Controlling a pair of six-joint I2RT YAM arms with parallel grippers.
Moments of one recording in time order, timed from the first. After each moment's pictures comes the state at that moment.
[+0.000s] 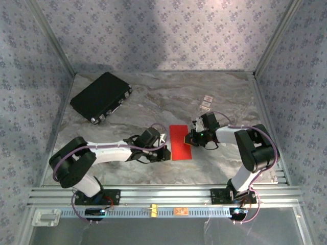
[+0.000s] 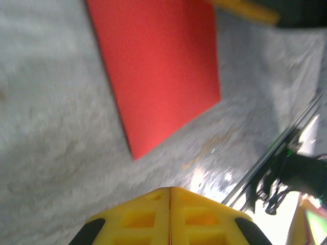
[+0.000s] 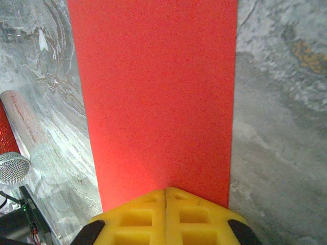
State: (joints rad) left arm -0.90 1.55 0.68 0.04 0.43 -0.96; right arm 0.32 1.67 0.67 -0.09 -0.64 0.52
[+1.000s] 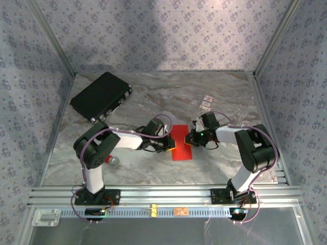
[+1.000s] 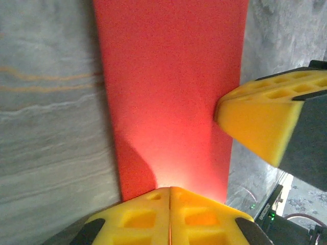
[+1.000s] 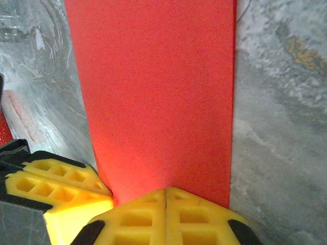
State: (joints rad) left arm -0.80 1.85 0.87 0.14 0.50 -1.01; right arm 0.32 1.66 0.69 -0.13 -0.64 0.51
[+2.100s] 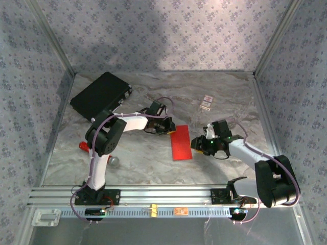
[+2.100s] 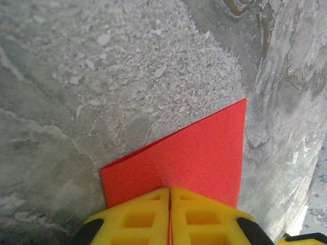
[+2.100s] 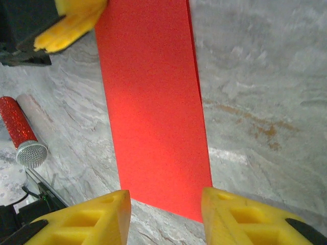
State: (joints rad) left arm -0.67 2.08 1.25 -0.11 0.52 -0.85; right arm 0.29 1.27 0.50 -0.30 -0.62 0.61
